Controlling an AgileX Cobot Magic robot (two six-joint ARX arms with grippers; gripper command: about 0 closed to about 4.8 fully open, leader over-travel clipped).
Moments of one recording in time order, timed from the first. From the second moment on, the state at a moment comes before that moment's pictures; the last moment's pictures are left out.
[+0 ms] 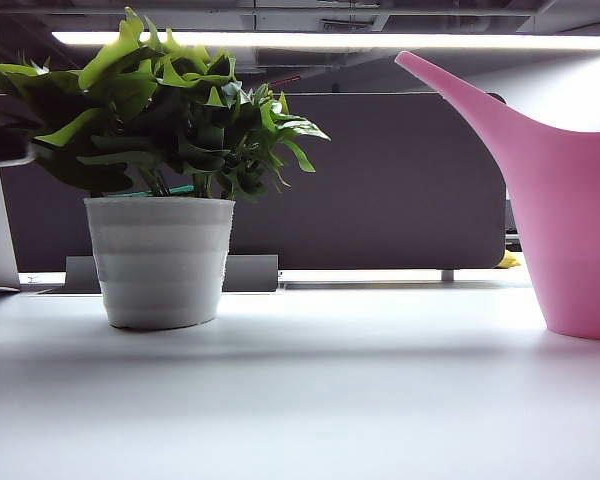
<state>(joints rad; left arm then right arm) -0.69 0.00 0.01 -0.02 -0.01 0.03 -0.03 0.00 0.01 -0.03 0.08 0.16</state>
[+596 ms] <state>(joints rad) -0.71 0.00 0.01 -0.02 0.02 0.02 -0.07 0.19 0.01 0.21 0.31 0.12</state>
